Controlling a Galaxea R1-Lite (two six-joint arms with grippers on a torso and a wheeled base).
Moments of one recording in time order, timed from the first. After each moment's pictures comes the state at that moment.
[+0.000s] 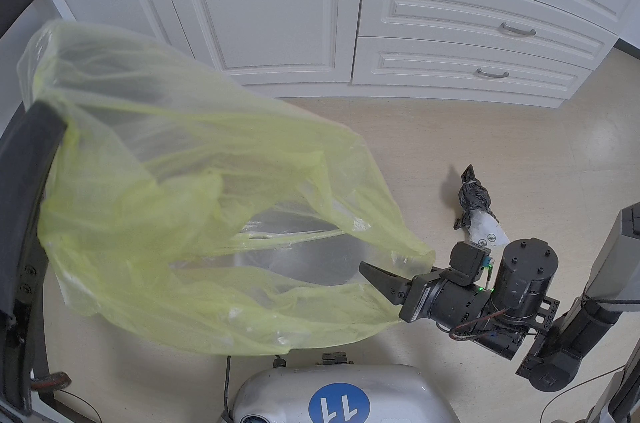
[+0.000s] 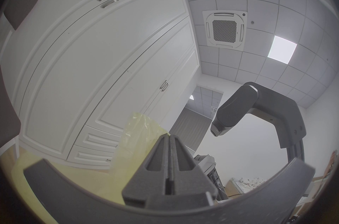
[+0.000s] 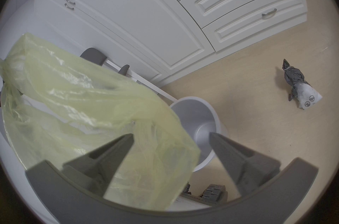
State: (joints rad) left arm -1.04 1.17 -0.30 -1.53 -0.17 -0.11; right arm 0.73 1.96 -0.37 -1.50 -0.03 0.49
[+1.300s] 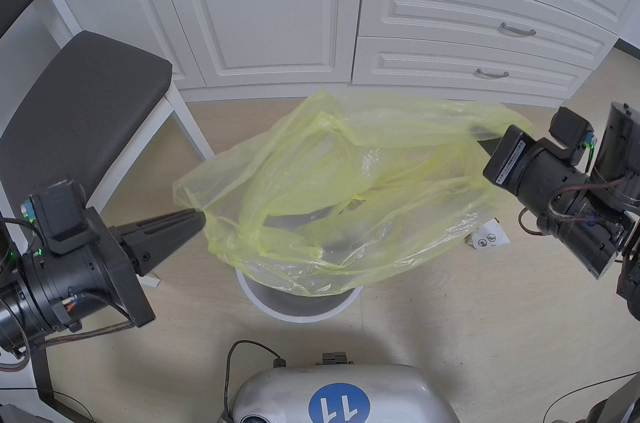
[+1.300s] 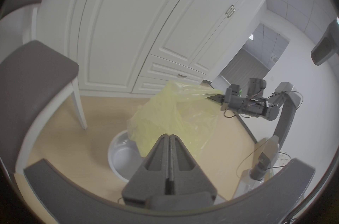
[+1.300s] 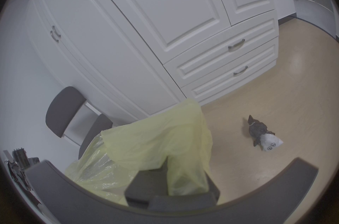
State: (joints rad) left arm -0.69 1.16 -0.51 -0.57 -0.06 -0.17; right arm 0.70 1.48 -0.71 -0.84 -0.39 0.44
